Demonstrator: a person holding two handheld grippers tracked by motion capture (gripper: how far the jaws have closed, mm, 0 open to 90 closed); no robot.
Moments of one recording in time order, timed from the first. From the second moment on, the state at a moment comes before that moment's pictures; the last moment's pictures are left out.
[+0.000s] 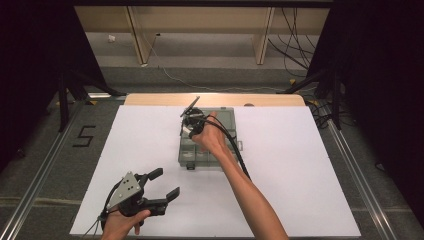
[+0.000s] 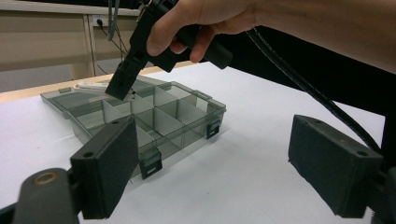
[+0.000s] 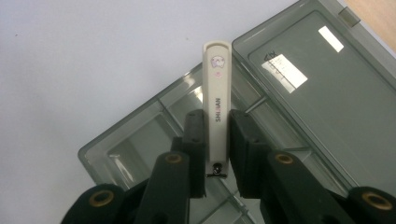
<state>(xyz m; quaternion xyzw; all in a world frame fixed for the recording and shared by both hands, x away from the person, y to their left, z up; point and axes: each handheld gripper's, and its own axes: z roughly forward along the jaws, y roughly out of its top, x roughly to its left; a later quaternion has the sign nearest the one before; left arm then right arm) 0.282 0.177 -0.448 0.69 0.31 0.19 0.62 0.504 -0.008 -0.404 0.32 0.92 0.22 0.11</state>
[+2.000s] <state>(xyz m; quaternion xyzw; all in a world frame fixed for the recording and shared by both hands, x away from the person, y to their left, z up) 0.283 0.178 -0.449 0.69 0.31 0.19 0.63 0.499 -0.017 -0.385 0.31 0.90 0.27 0.14</state>
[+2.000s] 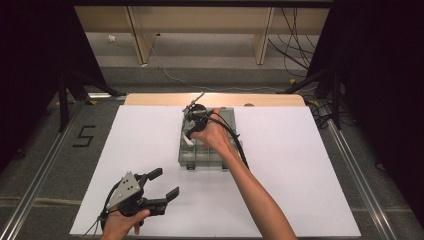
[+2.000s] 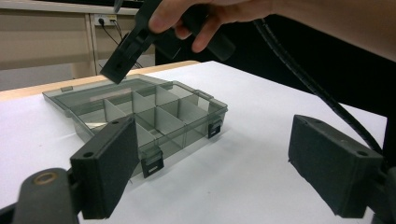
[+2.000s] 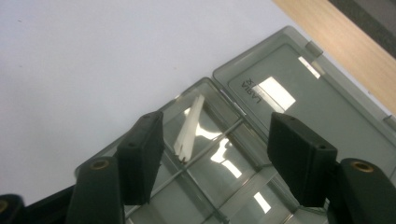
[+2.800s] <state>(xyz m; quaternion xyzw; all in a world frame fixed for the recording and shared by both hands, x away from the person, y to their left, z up) 0.282 0.177 -0.449 0.69 0.32 0.19 0.62 0.459 -0.042 -0.364 0.26 0.90 0.33 0.14</state>
